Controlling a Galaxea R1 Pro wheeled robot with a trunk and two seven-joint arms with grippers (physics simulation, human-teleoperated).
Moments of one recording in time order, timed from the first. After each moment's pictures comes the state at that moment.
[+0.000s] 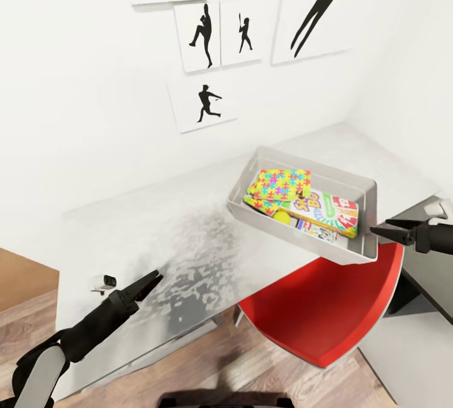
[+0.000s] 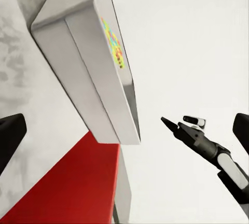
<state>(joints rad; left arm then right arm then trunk) -0.10 0.10 0.18 -1.61 0.96 0.75 -0.79 -0.63 -1.33 0.57 -1.61 -1.41 0.34 0.43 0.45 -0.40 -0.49</state>
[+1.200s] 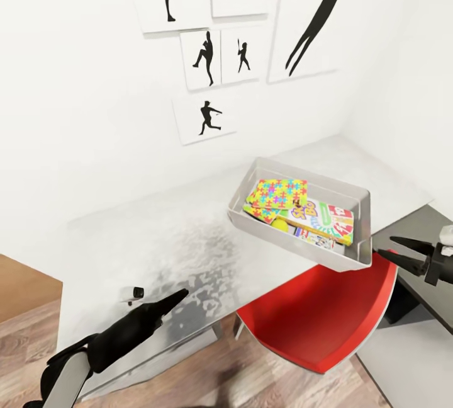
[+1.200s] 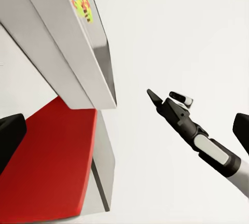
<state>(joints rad) -0.08 0.10 0.02 -1.61 0.92 0.74 -0.81 -0.34 -1.39 0.58 -1.61 -1.45 -0.10 0.54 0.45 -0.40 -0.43</state>
